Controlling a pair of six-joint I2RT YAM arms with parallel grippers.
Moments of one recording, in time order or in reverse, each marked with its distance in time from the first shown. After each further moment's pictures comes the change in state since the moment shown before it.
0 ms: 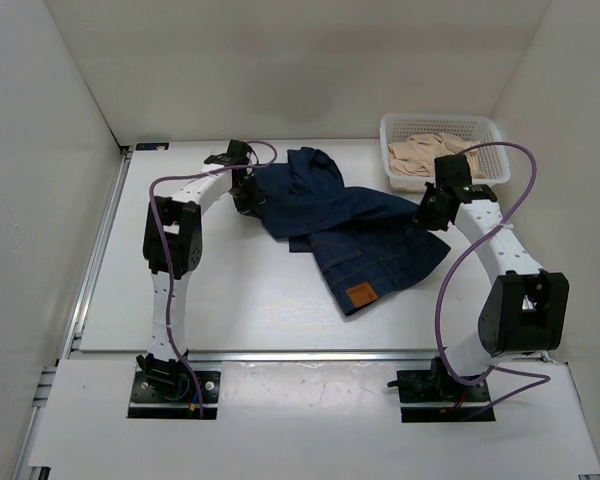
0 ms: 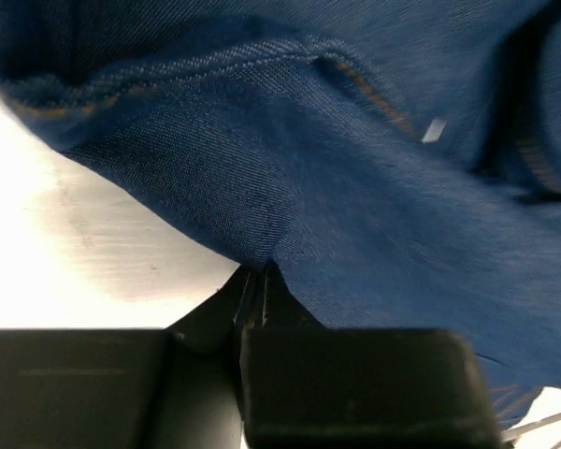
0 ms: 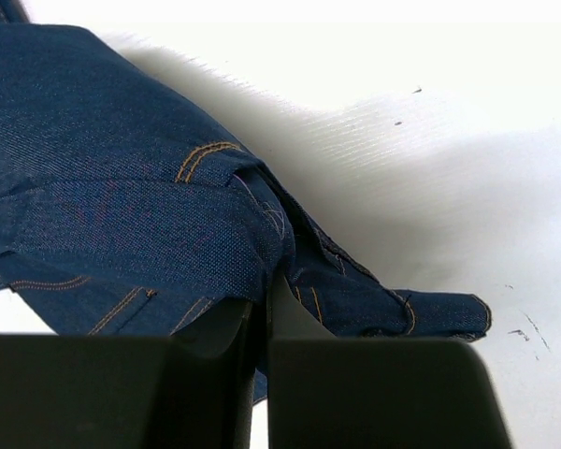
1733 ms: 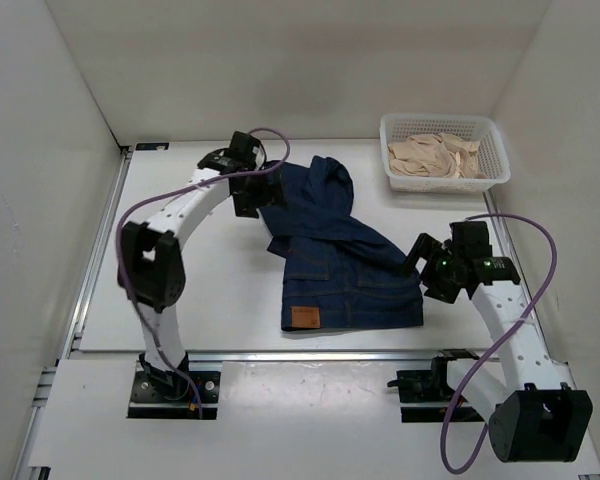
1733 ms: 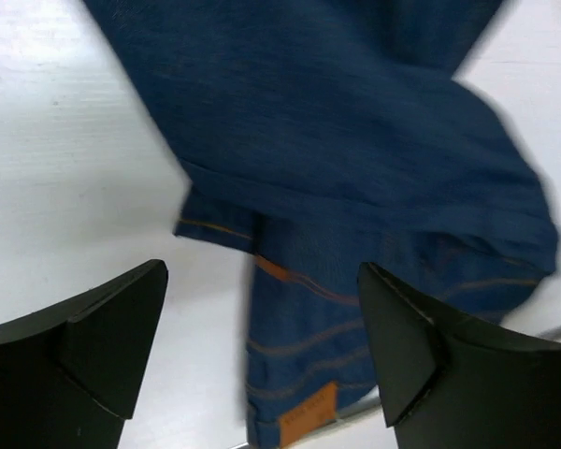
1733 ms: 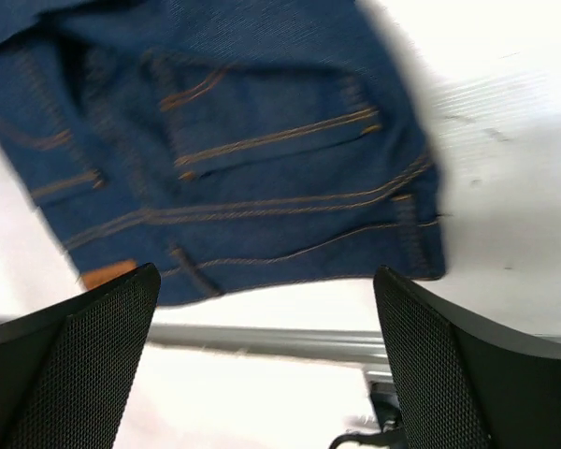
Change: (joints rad) left arm -0.119 -0.412 -0.162 -0.031 -0.013 0.031; right arm -0.039 -0.563 -0.463 -0.137 -0.311 0.099
